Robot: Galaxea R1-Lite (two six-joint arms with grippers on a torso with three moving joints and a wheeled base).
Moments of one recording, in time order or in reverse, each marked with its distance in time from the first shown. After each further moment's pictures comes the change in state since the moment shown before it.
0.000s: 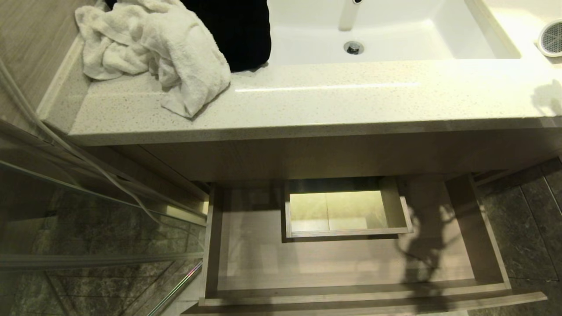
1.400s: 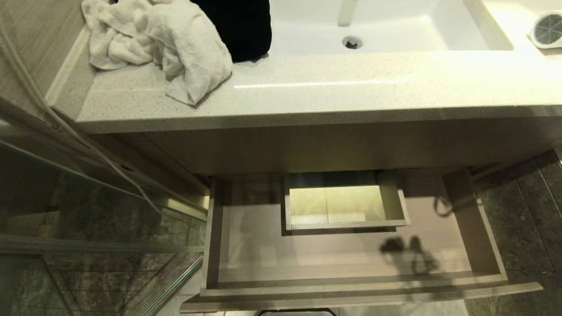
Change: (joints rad) left arm 0.000 0.000 0.000 0.000 0.000 0.000; right arm 0.014 -0.428 0.369 0.357 -0.027 0.006
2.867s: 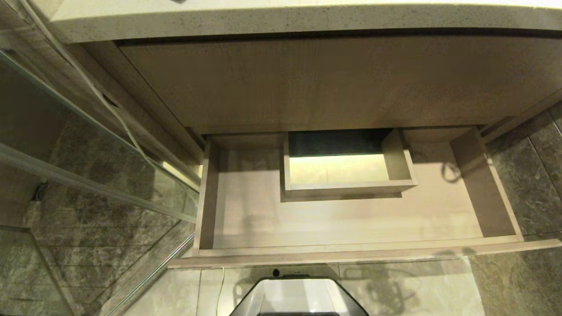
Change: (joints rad) left arm 0.000 0.000 0.000 -0.001 0.000 0.000; right arm 0.000 -0.130 0.172 0.005 -0.002 0.002
